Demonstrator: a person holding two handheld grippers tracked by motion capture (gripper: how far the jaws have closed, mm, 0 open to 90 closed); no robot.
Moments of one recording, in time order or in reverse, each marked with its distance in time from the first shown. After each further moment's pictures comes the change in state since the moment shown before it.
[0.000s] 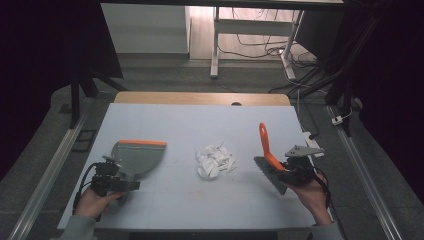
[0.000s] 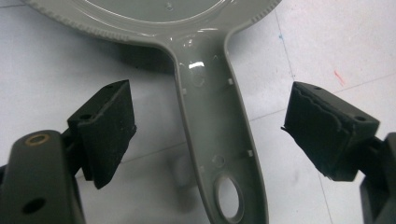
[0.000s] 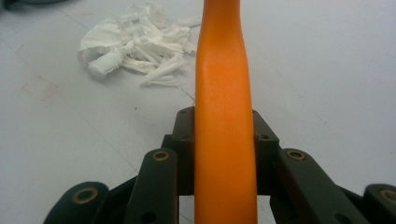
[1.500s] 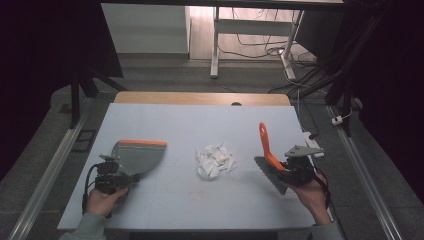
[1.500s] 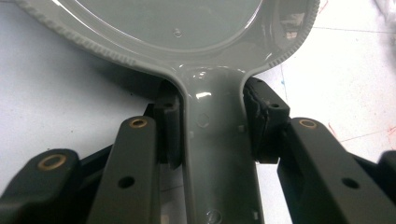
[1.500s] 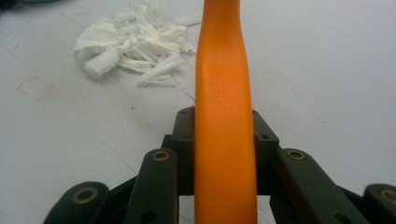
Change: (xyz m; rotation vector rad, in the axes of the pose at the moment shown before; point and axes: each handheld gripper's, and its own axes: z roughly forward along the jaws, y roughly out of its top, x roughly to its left) left arm 0.009 0.002 0.019 -0.109 -0.073 -0.157; right arm 0.000 0.000 0.001 0.004 -0.010 0.001
